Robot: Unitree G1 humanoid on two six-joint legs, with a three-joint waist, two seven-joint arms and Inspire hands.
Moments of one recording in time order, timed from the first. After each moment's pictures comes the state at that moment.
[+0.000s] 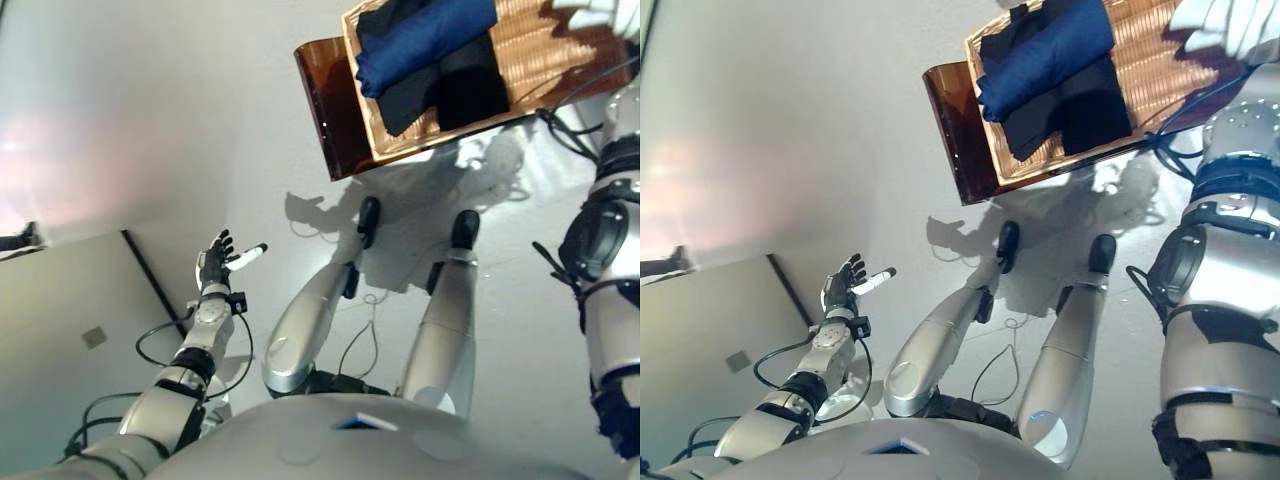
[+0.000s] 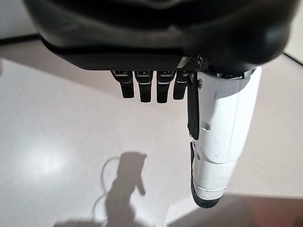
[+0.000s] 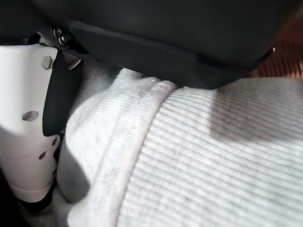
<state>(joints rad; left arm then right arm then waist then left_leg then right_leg) -0.15 0.19 -0.25 0.91 -0.43 -0.25 0.29 -1.19 -0.70 -0.28 1.01 1.19 -0.52 -0.55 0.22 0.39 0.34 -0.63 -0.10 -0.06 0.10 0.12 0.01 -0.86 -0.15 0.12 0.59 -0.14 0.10</state>
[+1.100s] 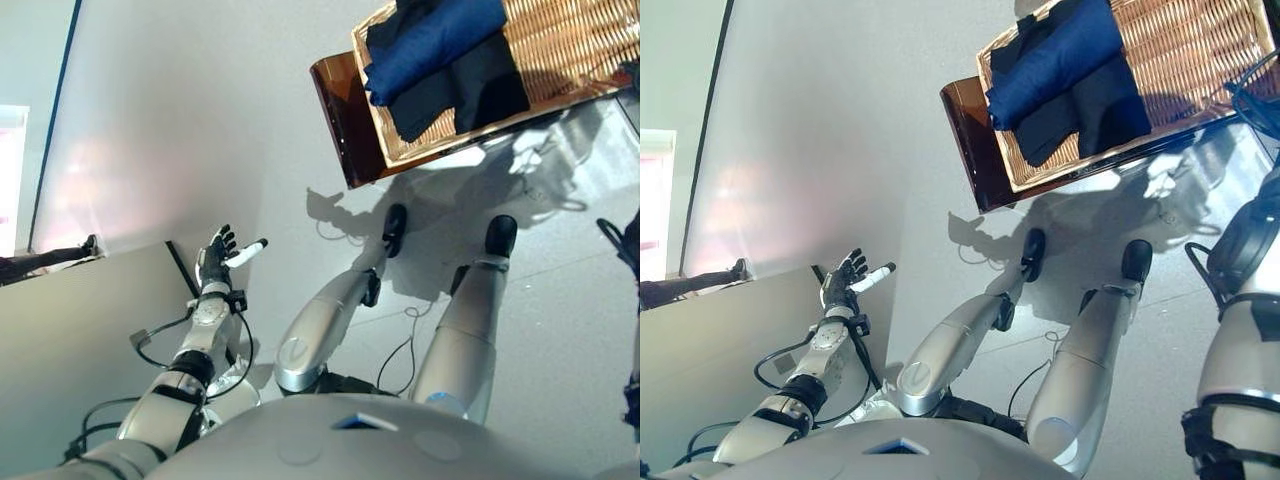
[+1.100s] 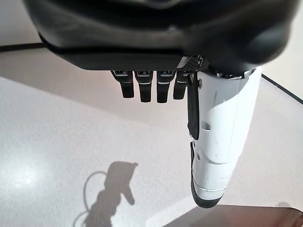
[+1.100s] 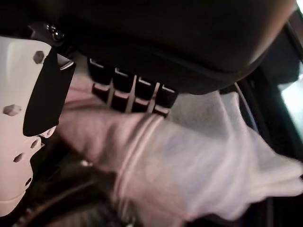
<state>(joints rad) -0.12 0.19 -0.24 0.88 -0.47 -0.25 0.26 -1.34 -0.84 -0.06 1.16 1.19 -0.41 -0.45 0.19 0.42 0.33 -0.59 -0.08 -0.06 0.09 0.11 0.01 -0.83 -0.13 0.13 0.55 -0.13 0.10</state>
